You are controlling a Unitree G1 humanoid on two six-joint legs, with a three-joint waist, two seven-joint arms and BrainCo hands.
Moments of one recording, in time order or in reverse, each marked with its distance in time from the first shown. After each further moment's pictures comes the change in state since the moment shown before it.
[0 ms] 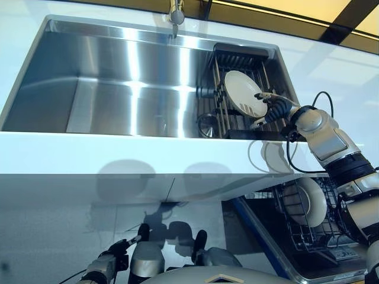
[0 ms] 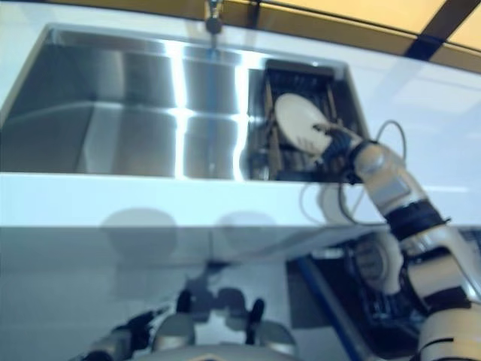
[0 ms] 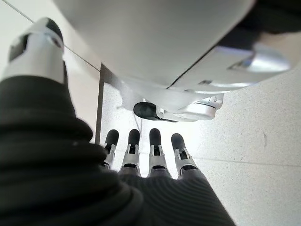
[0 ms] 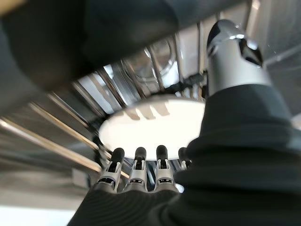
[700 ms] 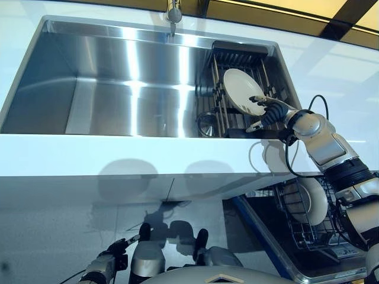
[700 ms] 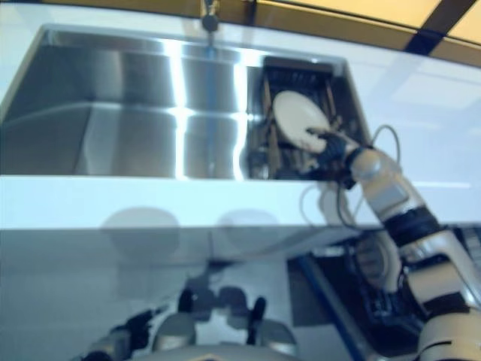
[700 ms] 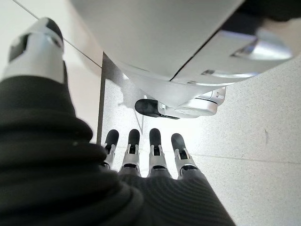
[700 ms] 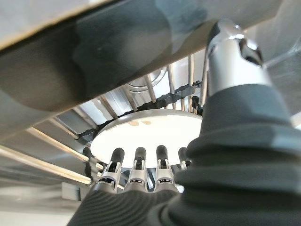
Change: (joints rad) left arm 0.005 -0.002 0.013 -0.001 0.017 -0.008 0.000; right arm 0.024 0.016 -0.015 -0.070 -0.002 -0.014 -0.006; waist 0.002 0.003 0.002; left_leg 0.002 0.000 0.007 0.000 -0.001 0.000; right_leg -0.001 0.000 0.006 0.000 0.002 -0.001
